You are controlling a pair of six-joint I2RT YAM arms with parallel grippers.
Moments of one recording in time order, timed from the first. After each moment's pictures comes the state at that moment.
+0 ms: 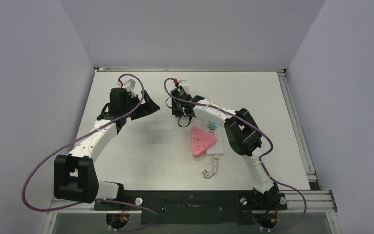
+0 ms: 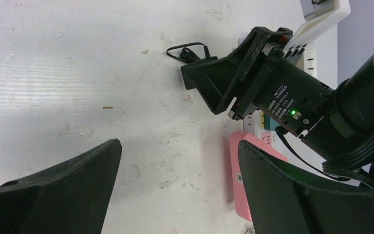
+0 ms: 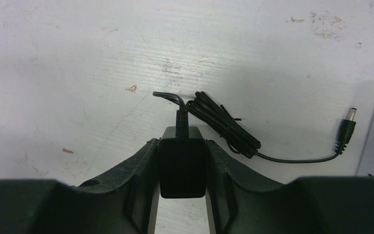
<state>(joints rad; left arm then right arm) -0.15 1.36 0.92 -0.17 0.33 -0.56 0.74 2.24 1.76 -0.38 0.23 0.51</state>
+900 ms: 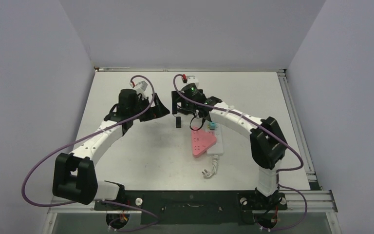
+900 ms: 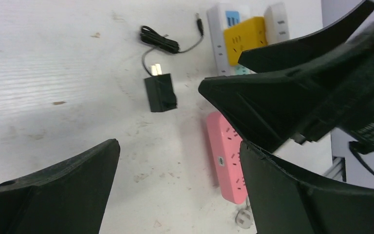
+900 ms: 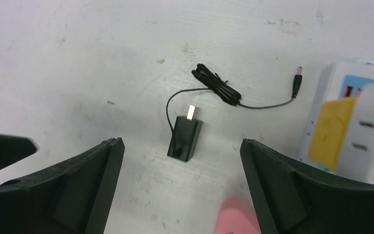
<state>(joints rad) -0.24 1.36 0.92 -0.16 0.35 -0.56 0.74 1.95 1.55 -0.33 0.18 0.47</state>
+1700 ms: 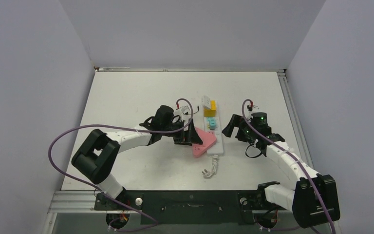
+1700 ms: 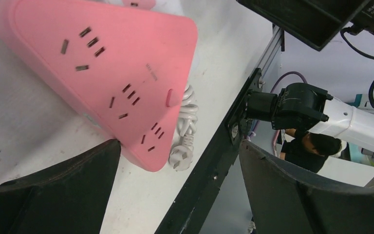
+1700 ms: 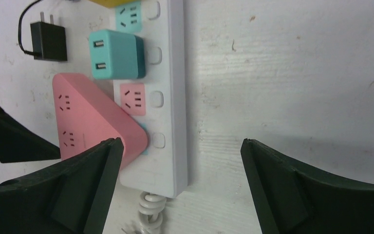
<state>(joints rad) -0.64 1.61 0.85 0.11 0.66 -0.73 0.21 1.13 0.60 -0.21 -0.21 0.46</state>
